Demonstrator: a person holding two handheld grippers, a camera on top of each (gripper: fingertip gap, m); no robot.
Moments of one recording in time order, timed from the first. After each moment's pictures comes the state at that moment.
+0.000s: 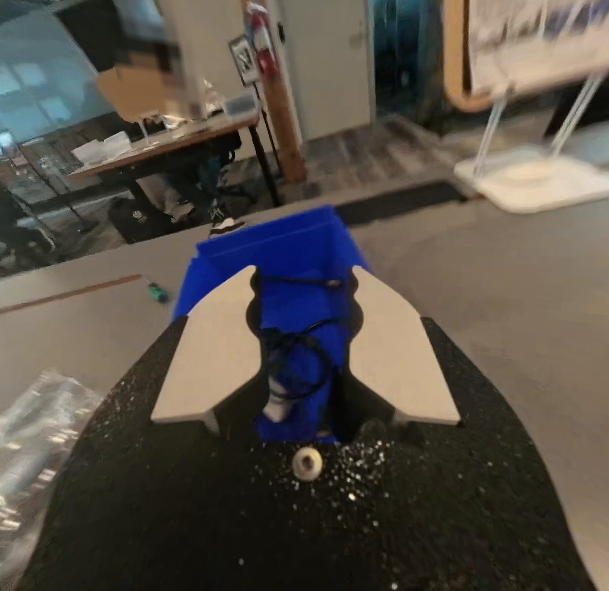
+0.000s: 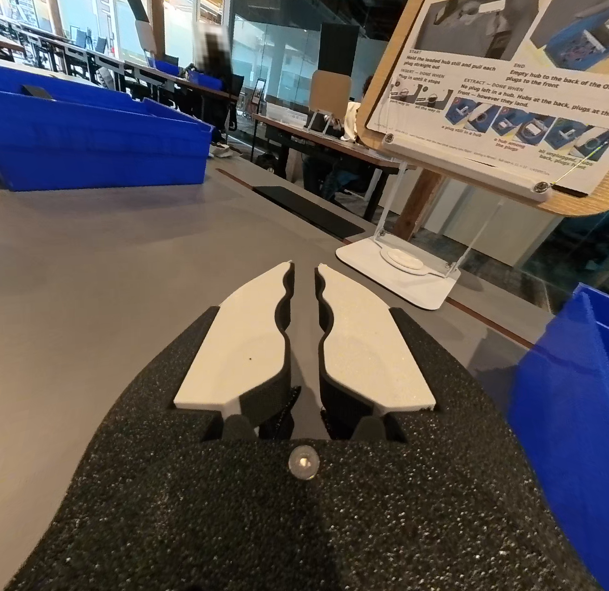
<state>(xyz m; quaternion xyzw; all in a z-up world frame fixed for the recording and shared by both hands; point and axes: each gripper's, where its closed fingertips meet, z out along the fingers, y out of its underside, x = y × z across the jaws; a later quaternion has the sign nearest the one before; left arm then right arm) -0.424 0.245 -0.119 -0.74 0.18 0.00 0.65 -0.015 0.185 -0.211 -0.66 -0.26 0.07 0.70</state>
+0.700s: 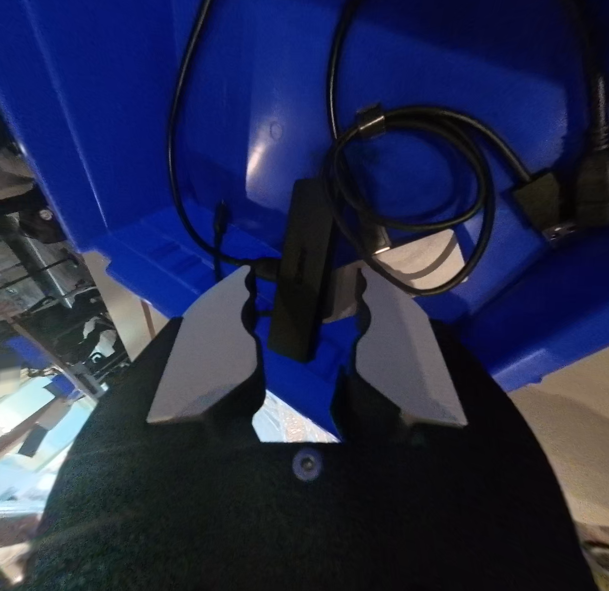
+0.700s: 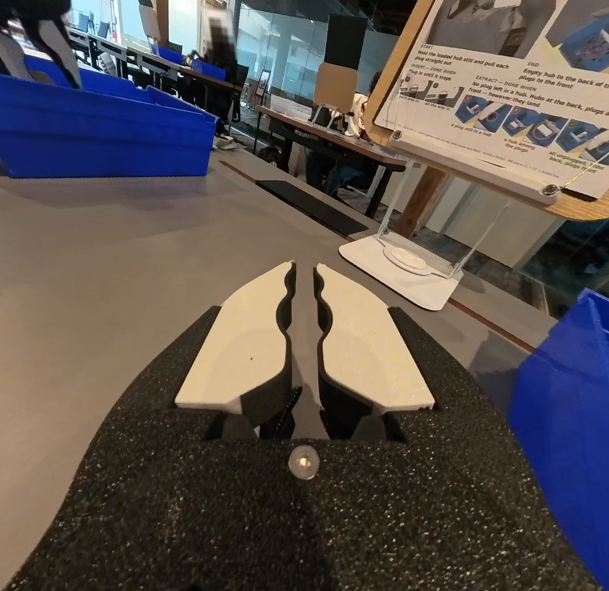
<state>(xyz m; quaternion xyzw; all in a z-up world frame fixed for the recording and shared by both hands) -0.508 0.322 -0.250 -0.74 0.63 0.22 0.13 -0.019 0.185 -0.214 -0.67 -0.27 0.06 0.69</state>
